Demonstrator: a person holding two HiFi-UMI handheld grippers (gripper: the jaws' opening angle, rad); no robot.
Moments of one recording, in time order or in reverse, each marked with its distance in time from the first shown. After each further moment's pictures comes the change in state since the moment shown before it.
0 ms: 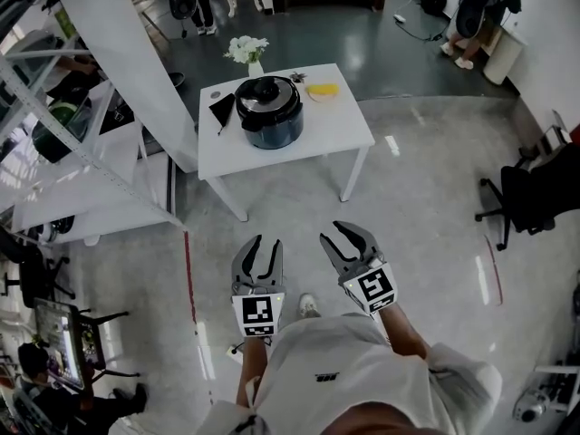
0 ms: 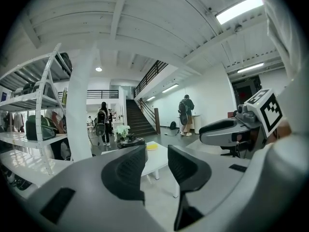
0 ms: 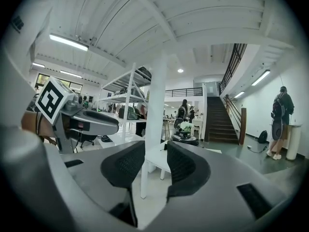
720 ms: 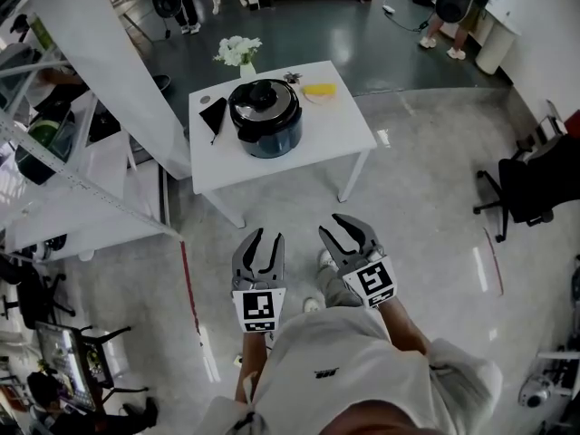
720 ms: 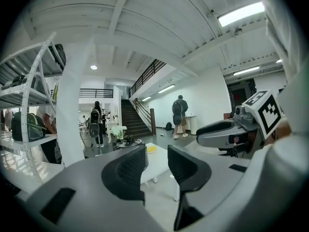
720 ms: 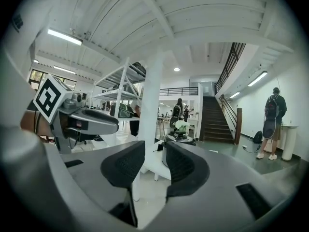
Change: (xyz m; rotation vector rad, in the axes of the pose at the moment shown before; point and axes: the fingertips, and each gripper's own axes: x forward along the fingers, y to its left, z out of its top) left arm 0.081 0.052 0.000 0.005 -0.014 -0.075; right arm 0.087 -0.037 0.004 0.002 0.007 -0.065
